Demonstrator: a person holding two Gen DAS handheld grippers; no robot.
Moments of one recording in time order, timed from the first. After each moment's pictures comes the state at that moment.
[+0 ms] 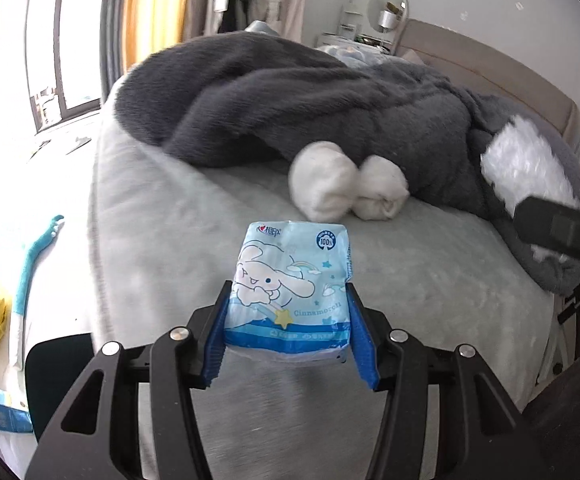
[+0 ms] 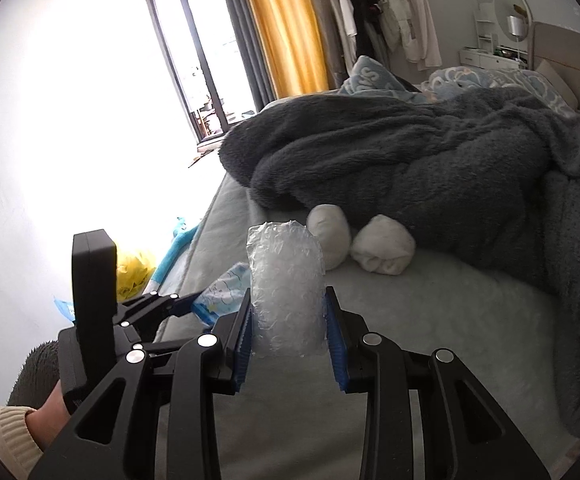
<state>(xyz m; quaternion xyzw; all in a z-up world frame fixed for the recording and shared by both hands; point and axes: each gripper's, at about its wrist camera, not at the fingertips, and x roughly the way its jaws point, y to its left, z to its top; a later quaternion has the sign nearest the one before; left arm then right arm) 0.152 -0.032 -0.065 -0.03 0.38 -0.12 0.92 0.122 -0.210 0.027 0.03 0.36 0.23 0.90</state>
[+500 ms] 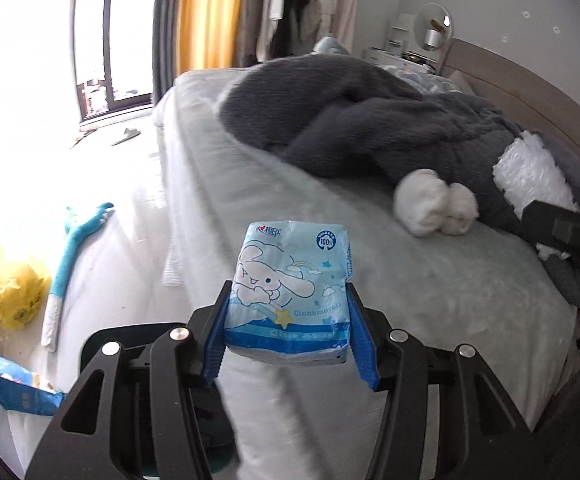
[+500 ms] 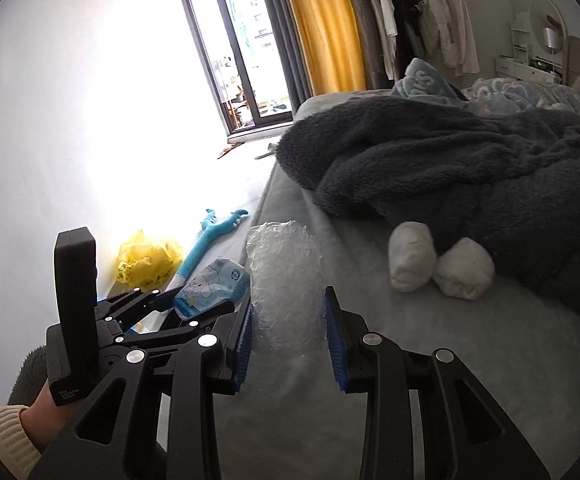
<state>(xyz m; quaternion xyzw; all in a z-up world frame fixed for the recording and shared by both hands) 0.134 0.061 -0.053 -0.04 0.37 -0.04 0.93 0.130 -0.132 0.035 0.02 0.35 0.29 0.89</state>
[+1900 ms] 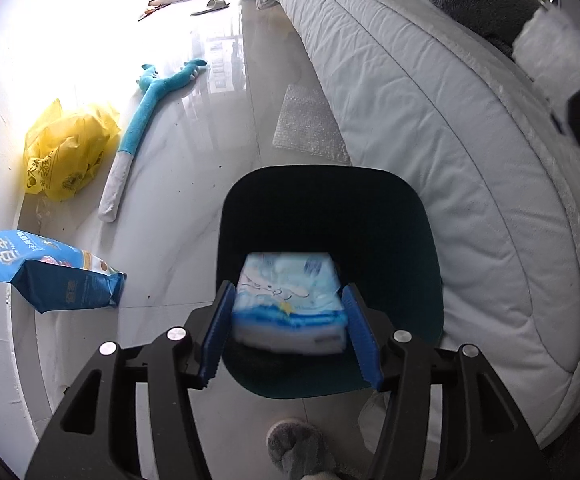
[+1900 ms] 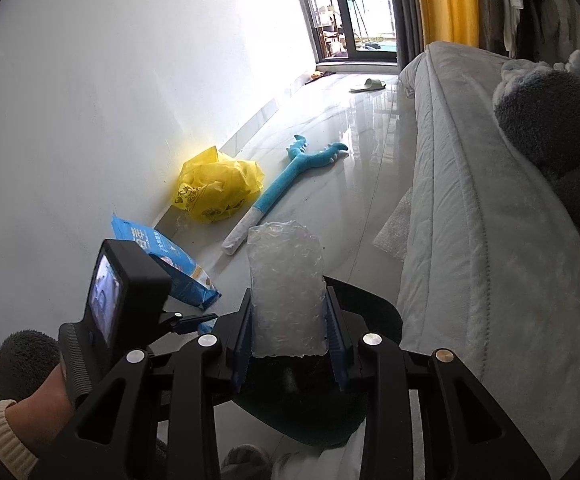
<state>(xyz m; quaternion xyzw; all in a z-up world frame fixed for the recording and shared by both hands) 0.082 0.264 -0.161 -0.10 0.55 0.06 0.83 0.134 0.108 -0.040 -0.07 0.44 0.40 0.80</state>
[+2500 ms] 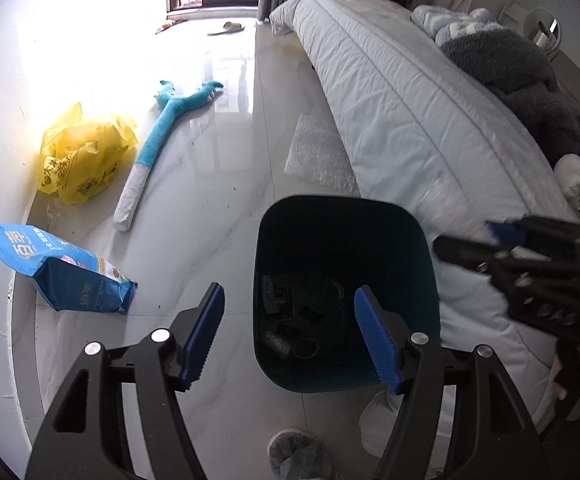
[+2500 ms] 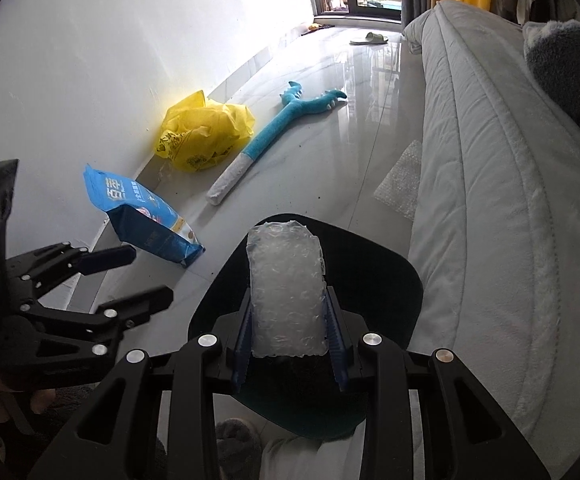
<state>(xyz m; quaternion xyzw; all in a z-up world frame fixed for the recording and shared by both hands) 0.054 0.297 -0.127 -0.12 0.50 0.07 0.86 0.137 0.141 -0.111 -0.12 0.51 0.38 0.76</state>
